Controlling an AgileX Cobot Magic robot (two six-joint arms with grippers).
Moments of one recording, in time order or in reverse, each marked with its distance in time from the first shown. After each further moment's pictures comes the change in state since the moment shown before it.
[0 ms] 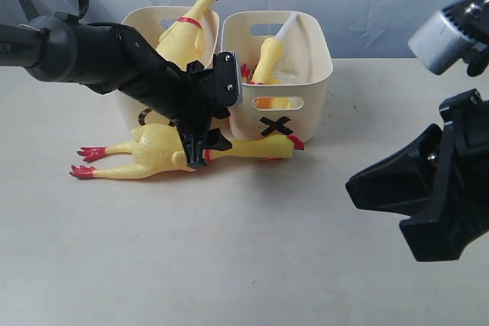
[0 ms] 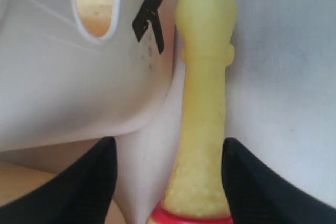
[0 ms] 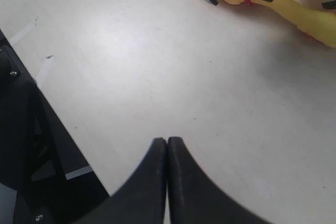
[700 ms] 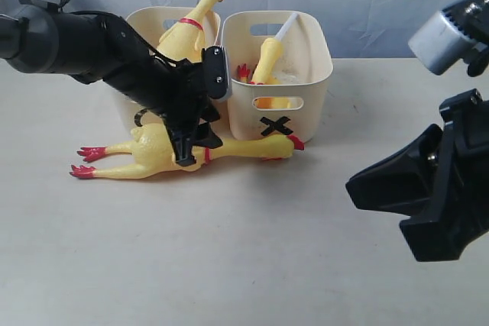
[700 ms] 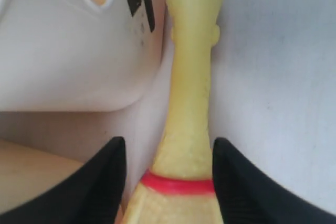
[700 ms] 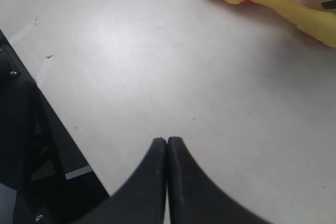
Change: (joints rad) left arm 0.029 -0.045 0.004 0.057 0.066 -0.083; right arm 0.000 0.000 0.000 0.000 0.000 0.000
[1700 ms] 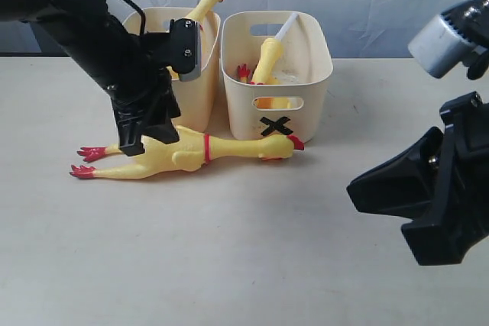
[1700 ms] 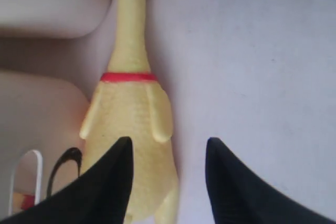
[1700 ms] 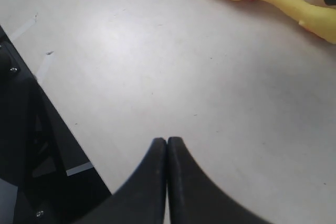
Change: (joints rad) left arm 0.006 -0.228 -0.003 0.377 0.339 -0.343; right arm 0.000 0.000 0.000 -0.004 0.011 0.000
